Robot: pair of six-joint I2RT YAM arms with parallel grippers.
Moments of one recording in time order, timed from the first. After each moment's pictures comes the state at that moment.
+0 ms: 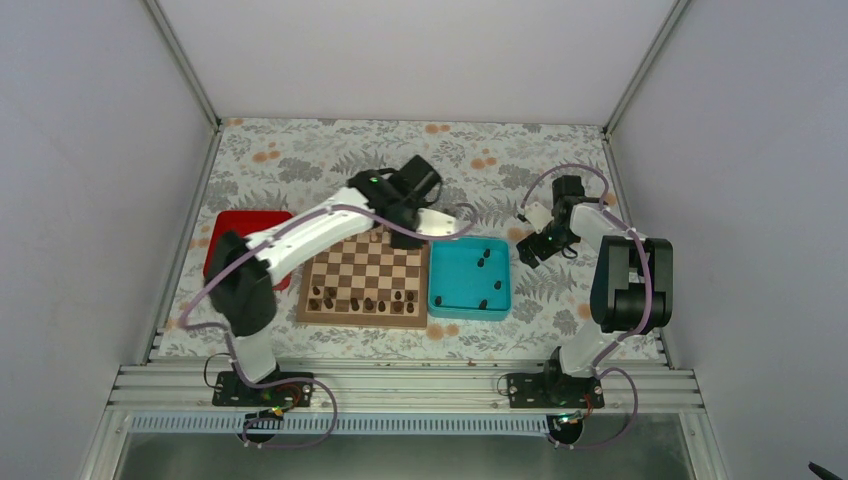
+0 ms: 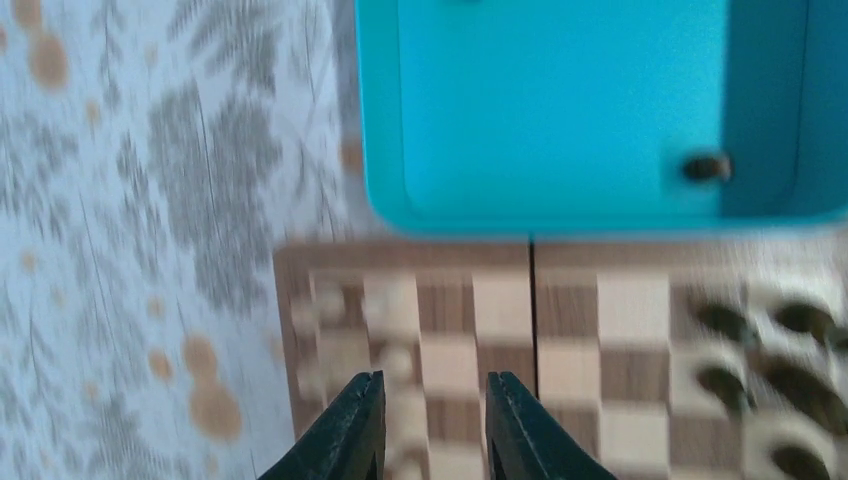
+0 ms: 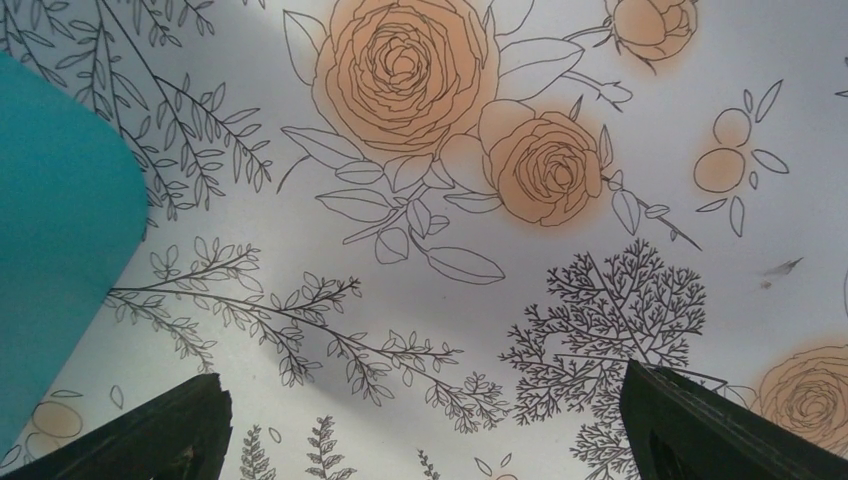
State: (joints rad) left arm -0.79 1.74 1.57 -0.98 0.04 0.85; right arm -0.04 1.68 1.02 -0.68 -0.09 -0.64
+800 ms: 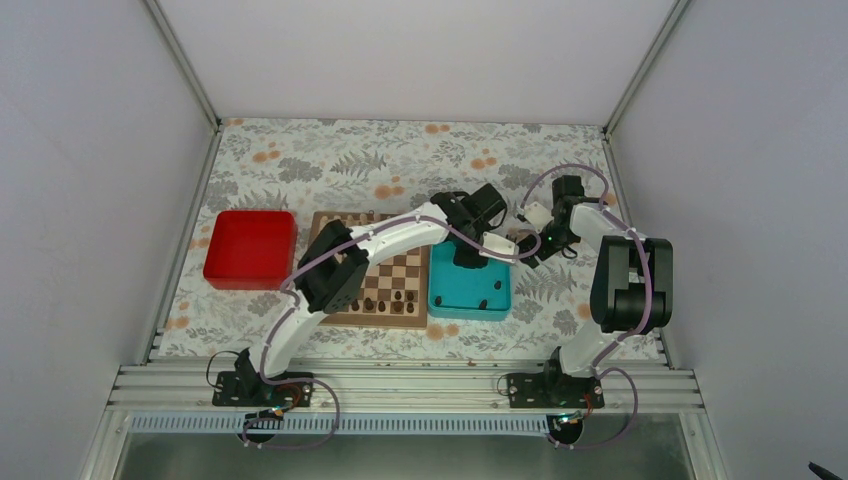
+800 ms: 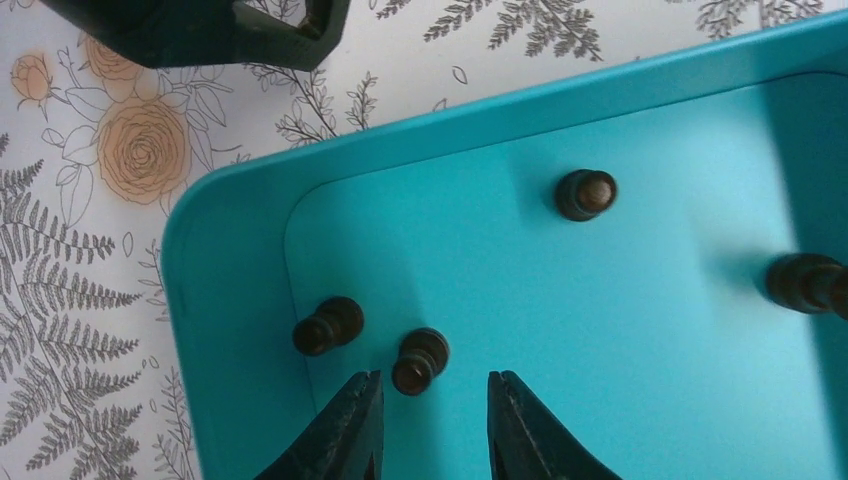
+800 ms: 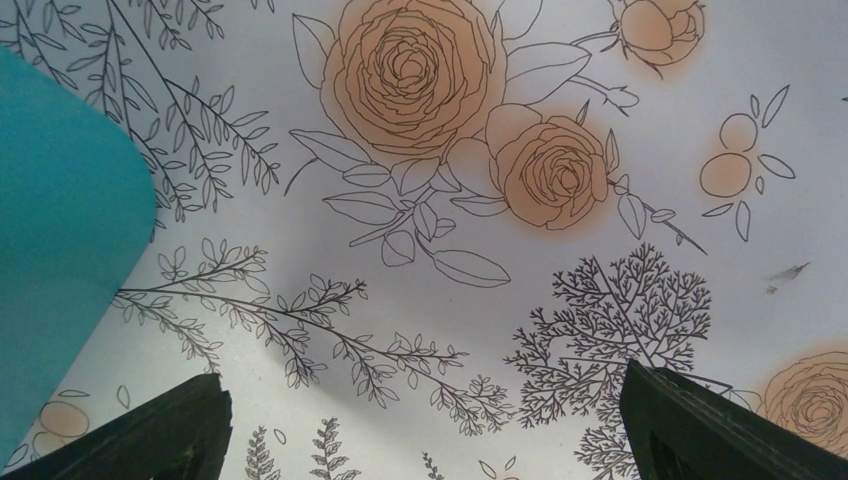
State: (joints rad) left arm -0.97 2.31 2.00 -0.84 0.20 0.83; right arm -0.04 1.68 1.02 -0.69 -0.10 -0.64
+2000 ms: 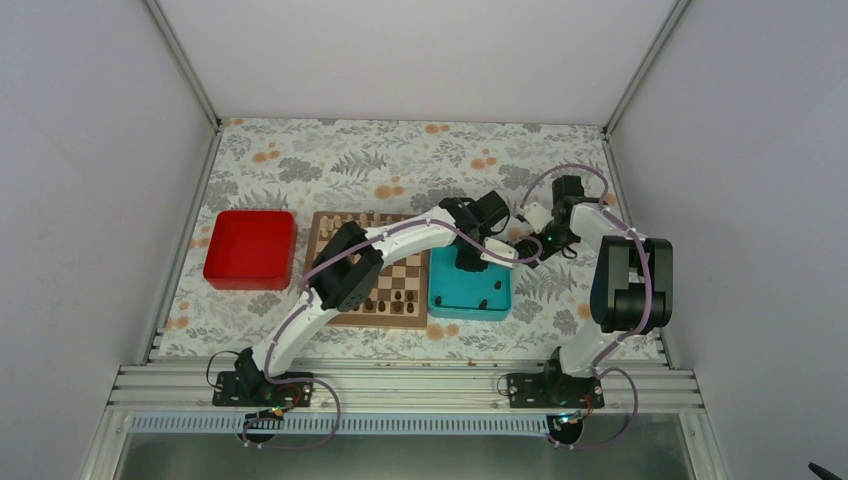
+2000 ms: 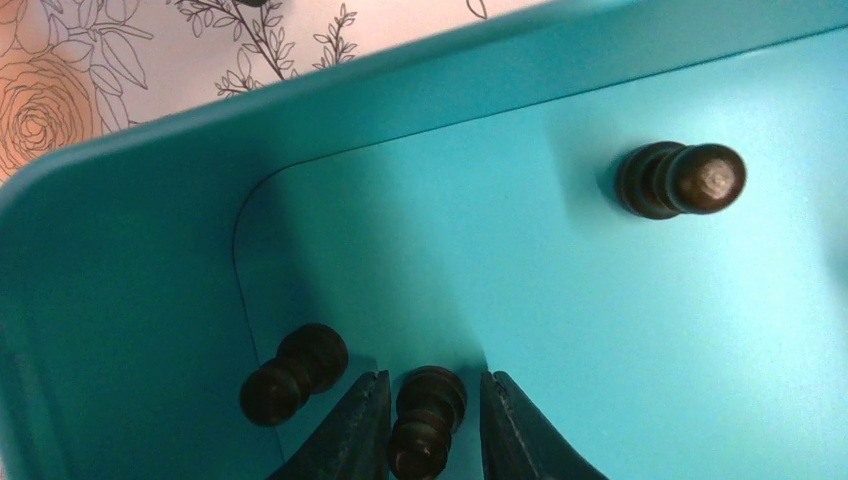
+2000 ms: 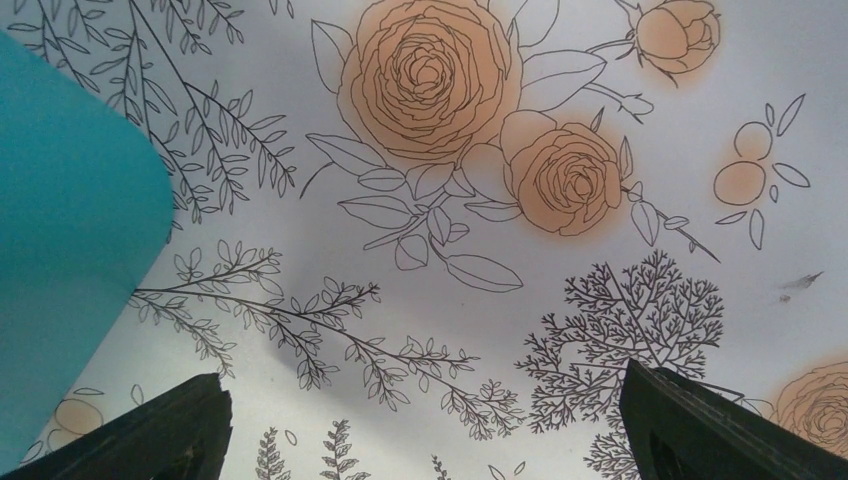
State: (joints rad) left arm -0.96 2.44 2.09 -0.85 0.17 0.84; right arm -0.04 1.68 1.02 -0.69 -0.12 -0.65
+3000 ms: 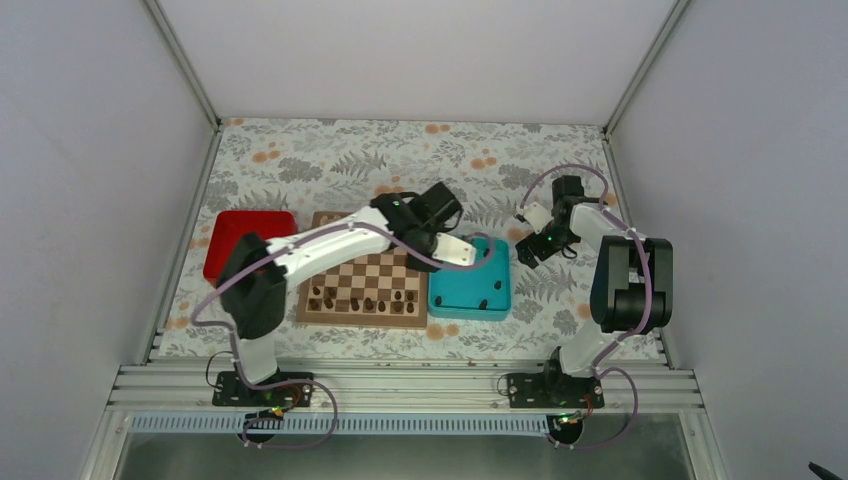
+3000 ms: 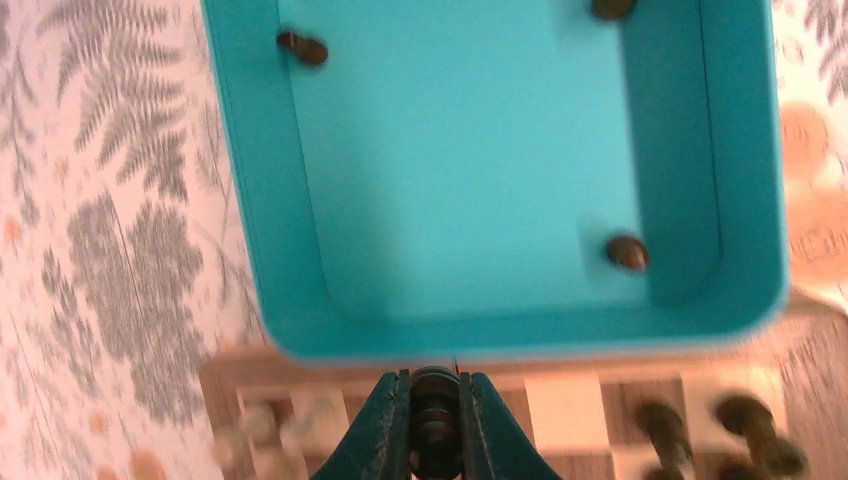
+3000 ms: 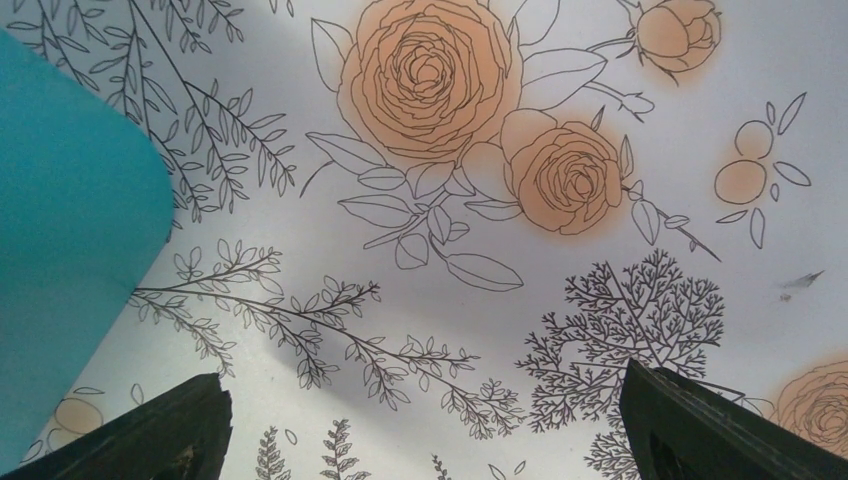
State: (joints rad) left arm -0.95 1.88 1.60 -0.87 0.06 0.85; right arm -0.04 1.68 1.02 -0.69 -0.12 -0.65
